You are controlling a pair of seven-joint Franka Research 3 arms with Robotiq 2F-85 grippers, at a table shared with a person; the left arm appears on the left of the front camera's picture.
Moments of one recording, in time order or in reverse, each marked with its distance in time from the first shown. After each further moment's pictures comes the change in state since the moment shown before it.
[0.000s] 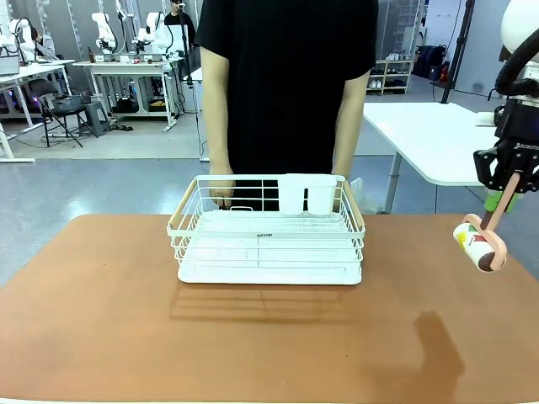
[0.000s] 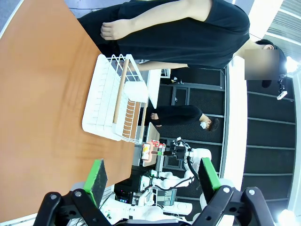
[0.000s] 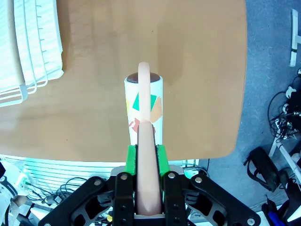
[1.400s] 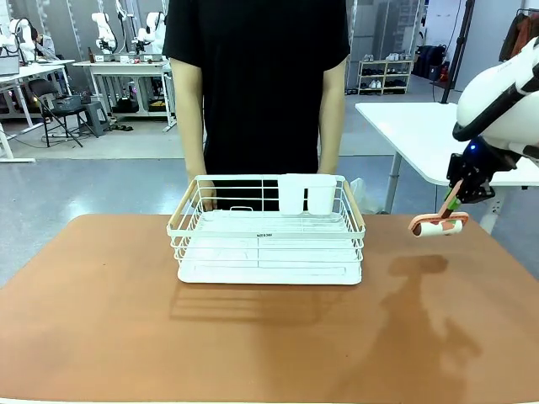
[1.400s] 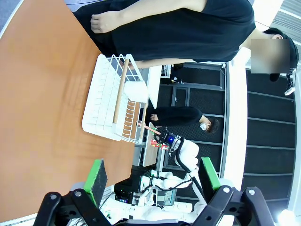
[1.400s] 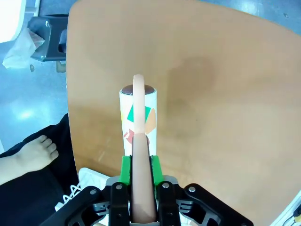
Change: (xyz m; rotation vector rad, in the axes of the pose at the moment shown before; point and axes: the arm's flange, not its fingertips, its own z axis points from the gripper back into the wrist) left arm 0.000 0.000 0.000 0.000 0.000 0.000; right arm 0.096 -0.003 -0.074 0.312 -0.317 -1.313
